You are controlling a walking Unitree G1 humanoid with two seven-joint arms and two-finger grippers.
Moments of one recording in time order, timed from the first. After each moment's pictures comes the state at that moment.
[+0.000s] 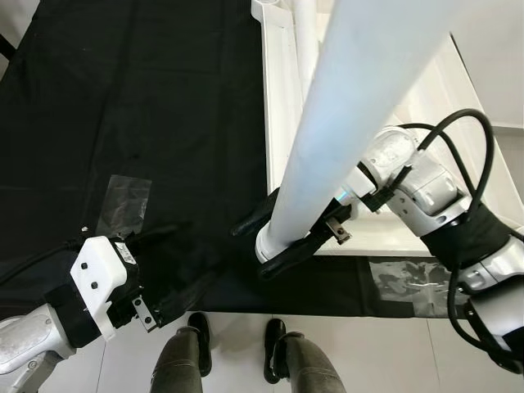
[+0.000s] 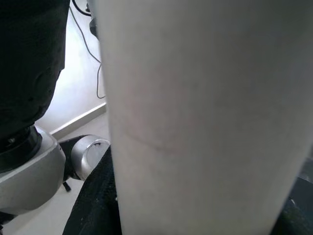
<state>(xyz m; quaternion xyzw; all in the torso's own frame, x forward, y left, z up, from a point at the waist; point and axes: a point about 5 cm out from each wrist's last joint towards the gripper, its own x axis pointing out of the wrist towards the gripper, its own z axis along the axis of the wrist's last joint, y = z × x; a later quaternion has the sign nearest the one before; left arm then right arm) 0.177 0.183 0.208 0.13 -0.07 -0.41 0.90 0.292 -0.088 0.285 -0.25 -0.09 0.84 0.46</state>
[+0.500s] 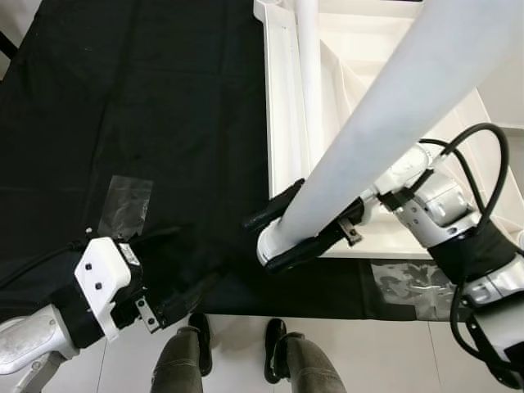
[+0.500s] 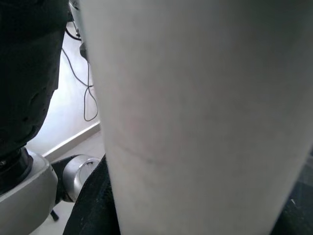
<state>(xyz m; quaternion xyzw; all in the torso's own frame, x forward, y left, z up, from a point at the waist) 0.179 0.181 0.211 0.13 -0.08 -0.41 0.90 0.290 -0.103 0.276 -0.19 -0.11 0.84 0.50</state>
